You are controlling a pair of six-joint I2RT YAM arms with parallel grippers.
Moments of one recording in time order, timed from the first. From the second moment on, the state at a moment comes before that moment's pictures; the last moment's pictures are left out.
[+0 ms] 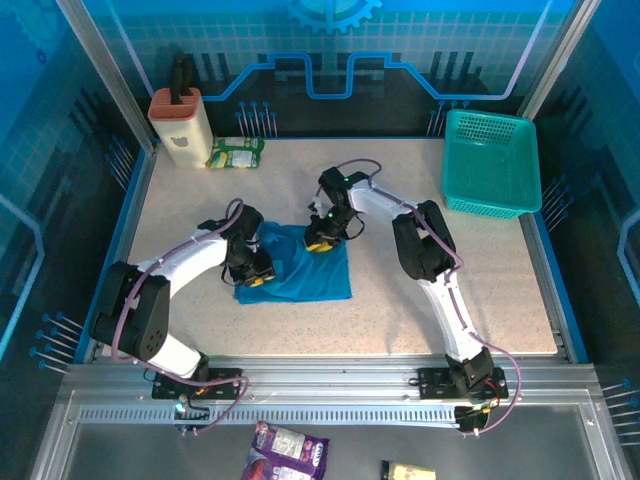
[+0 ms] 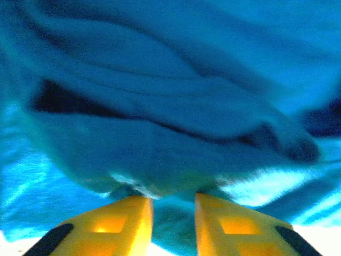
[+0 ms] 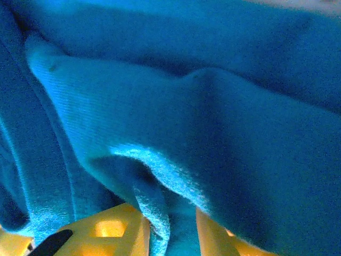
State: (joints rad) left arm -0.30 1.53 0.91 -0.76 0.23 -0.72; right arm 0.53 2.40 1.94 -1.00 -0.63 0.34
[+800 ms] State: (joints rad) left arm -0.21 2.24 1.73 -0.79 0.32 -0.53; right arm 0.48 1.76 1.05 -0.76 -0.52 0.61
